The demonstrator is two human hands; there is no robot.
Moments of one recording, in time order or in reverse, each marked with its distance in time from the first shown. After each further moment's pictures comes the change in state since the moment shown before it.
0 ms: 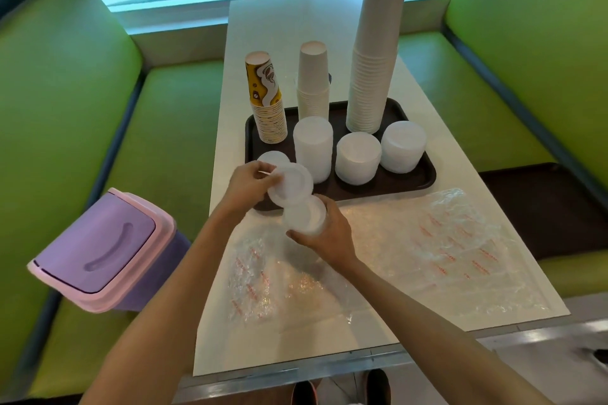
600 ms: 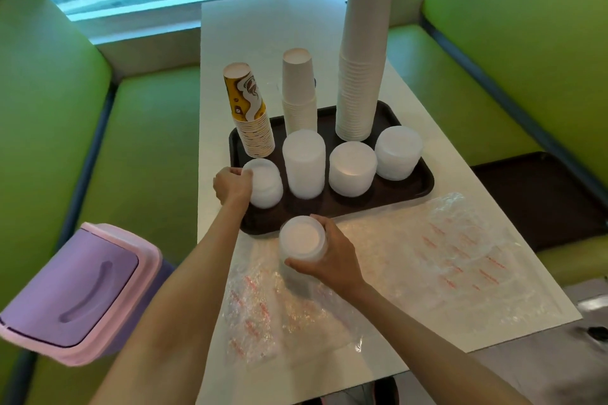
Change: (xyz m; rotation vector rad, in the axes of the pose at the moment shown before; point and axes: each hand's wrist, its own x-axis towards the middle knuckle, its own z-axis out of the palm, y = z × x) left_hand 0.106 -0.024 0.012 0.020 0.422 -0.269; right_hand 0.007 0.007 0.001 -0.061 0.000 -0.040
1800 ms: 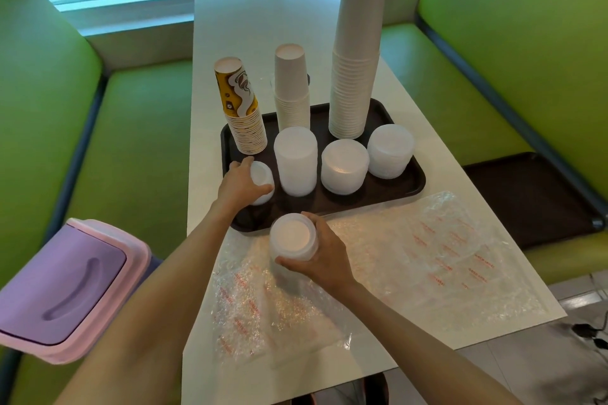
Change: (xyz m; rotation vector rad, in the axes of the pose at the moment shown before) left_hand -0.008 0.000 0.006 0.665 -0.351 0.438; right_hand 0.001 0.006 0.003 -0.048 -0.007 0.015
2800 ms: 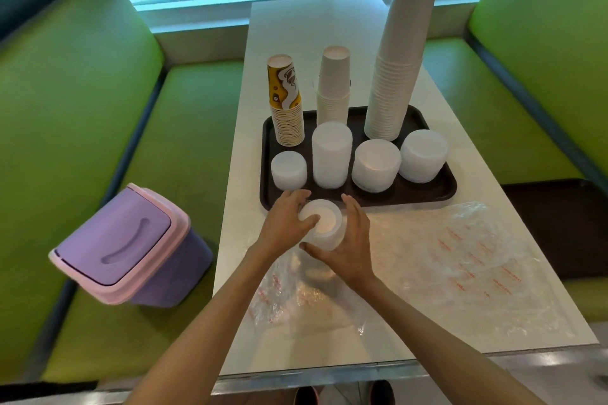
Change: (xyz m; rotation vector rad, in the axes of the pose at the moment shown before) left_hand -0.124 0.010 0.023 -0.304 0.077 0.177; right_hand -0.011 -0.005 -0.001 -0.050 0.207 -0.206
